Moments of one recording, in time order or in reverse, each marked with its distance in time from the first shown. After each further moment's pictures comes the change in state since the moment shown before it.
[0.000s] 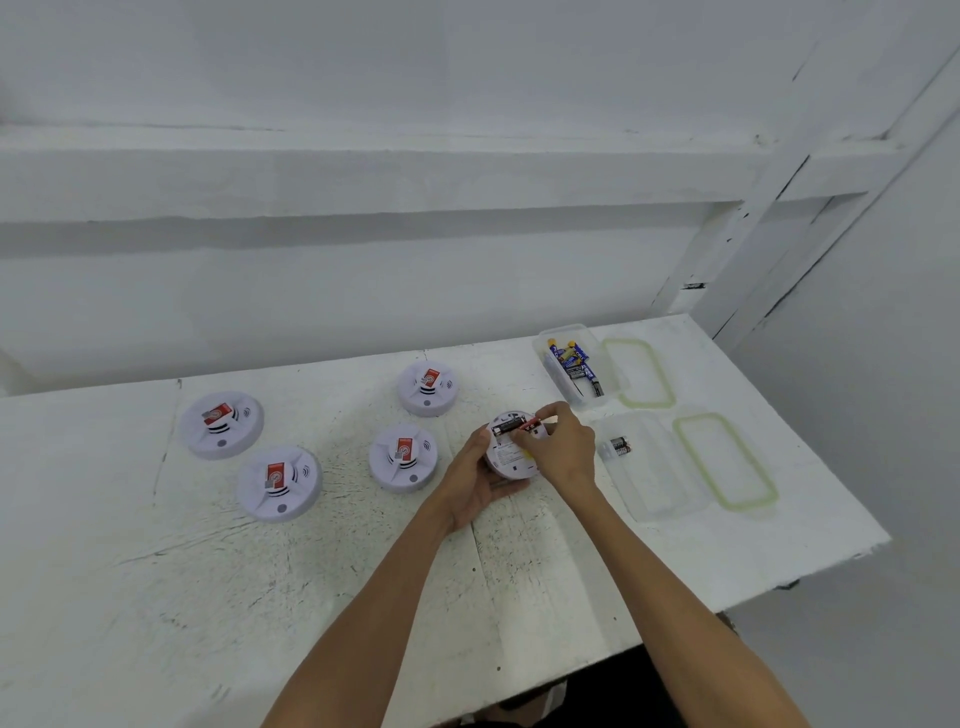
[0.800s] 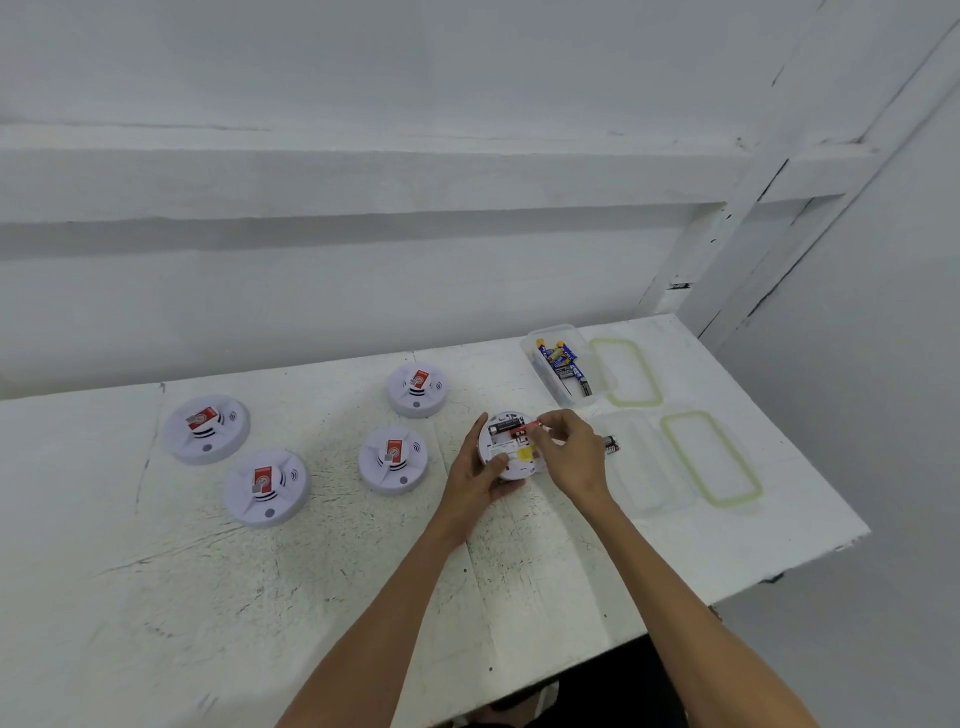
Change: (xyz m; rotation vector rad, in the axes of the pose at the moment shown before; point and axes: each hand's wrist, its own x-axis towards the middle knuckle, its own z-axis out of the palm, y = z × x) left_hand -0.014 -0.016 0.012 0.175 -0.007 0.246; right_hand 0.001 0.027 -0.014 0.116 0.052 -0.111
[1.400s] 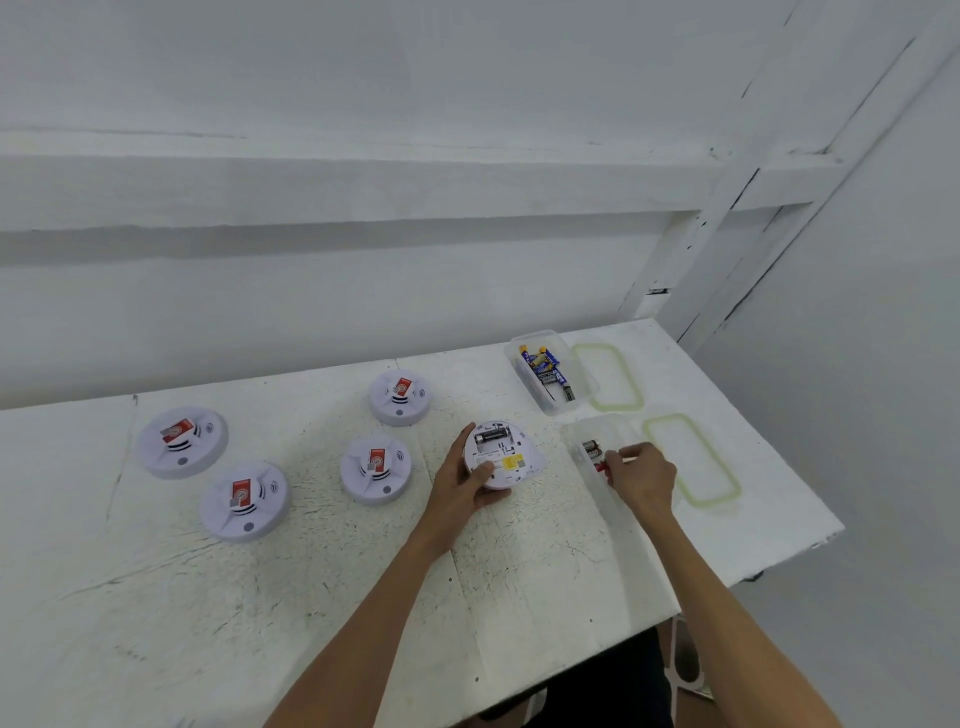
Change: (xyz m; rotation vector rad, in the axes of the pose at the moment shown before) left_hand -0.001 0.001 -0.001 0.029 -0.013 -0.020; right_hand 0.019 0.075 -0.079 -0.146 0.205 0.362
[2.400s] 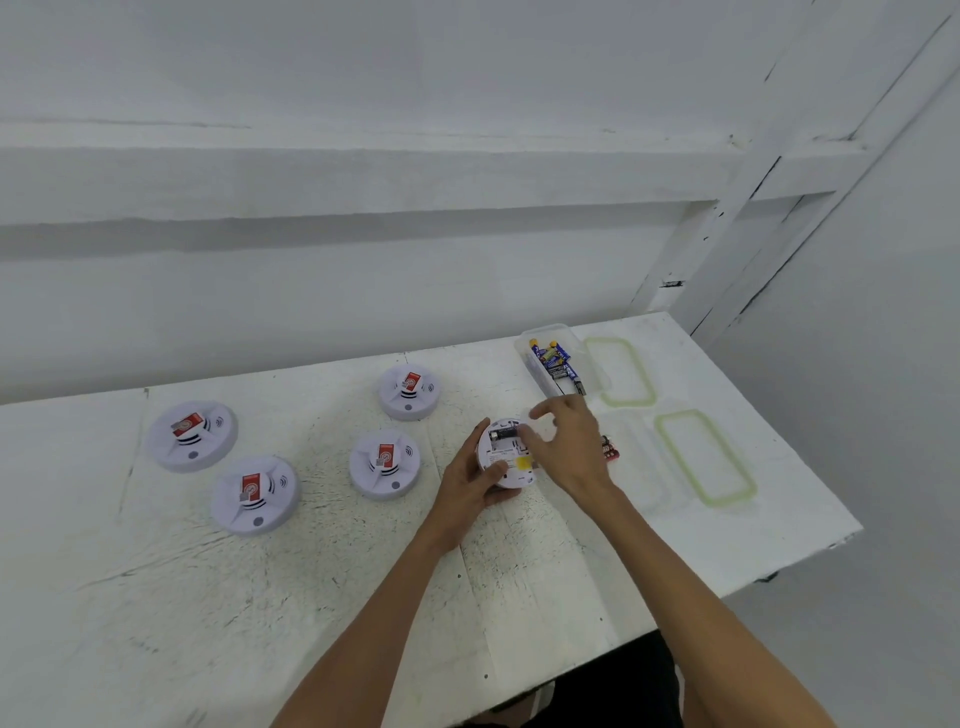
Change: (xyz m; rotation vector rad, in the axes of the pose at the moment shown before) left_hand -0.003 0.006 0.002 -0.002 -0.034 -0.002; right_hand -0.053 -0.084 0.046 -0.104 -0.174 -0.592
